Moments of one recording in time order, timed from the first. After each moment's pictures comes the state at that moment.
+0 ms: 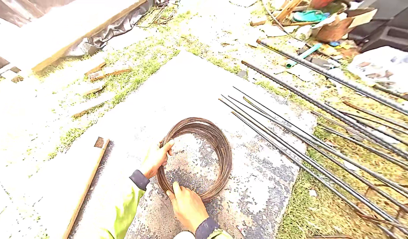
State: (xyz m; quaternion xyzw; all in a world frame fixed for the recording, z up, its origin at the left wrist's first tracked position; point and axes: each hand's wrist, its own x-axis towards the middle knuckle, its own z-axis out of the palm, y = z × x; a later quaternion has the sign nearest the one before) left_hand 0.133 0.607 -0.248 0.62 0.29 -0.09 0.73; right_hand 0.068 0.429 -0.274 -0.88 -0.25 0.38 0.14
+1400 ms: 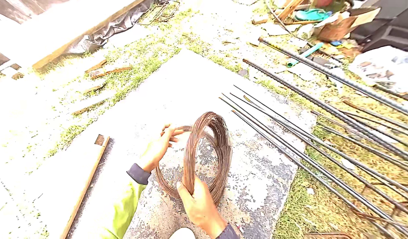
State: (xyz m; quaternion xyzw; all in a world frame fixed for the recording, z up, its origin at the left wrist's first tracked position) left_hand 0.141 0.597 -0.187 0.74 0.22 -0.04 0.64; right_hand 0.074 0.410 -0.219 -0.76 -0.12 0.24 0.59
